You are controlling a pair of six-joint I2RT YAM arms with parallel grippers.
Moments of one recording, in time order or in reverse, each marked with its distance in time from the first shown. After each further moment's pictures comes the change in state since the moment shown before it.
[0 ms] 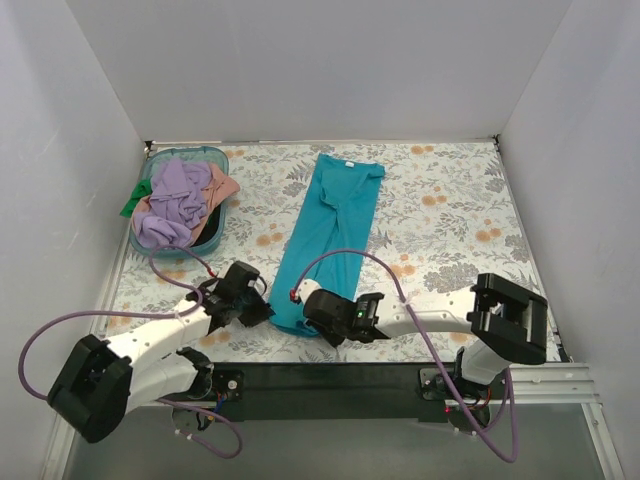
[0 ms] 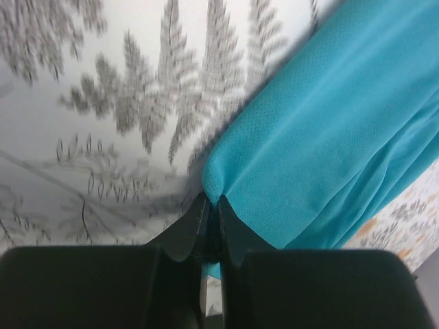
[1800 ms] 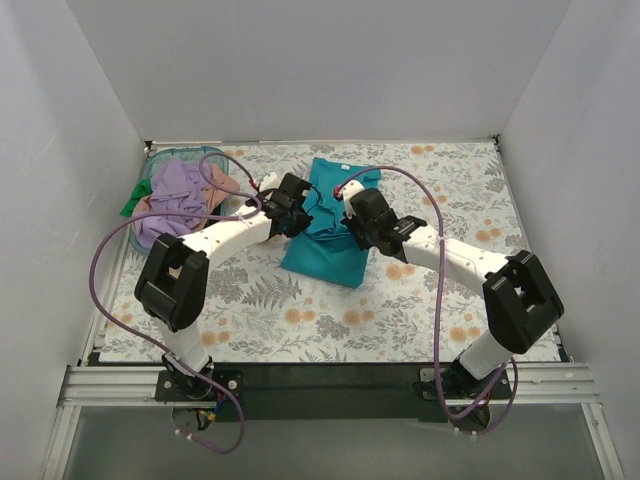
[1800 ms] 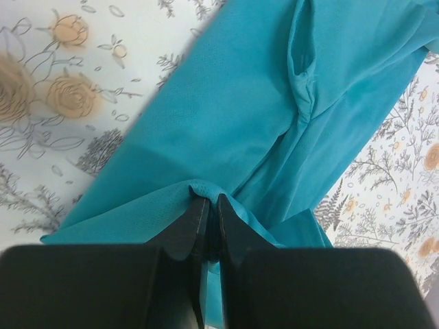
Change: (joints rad) left arm -0.033 0.673 0.863 -0.087 -0.257 0.070; right arm -0.567 -0.037 0.202 0.013 0.006 -0.330
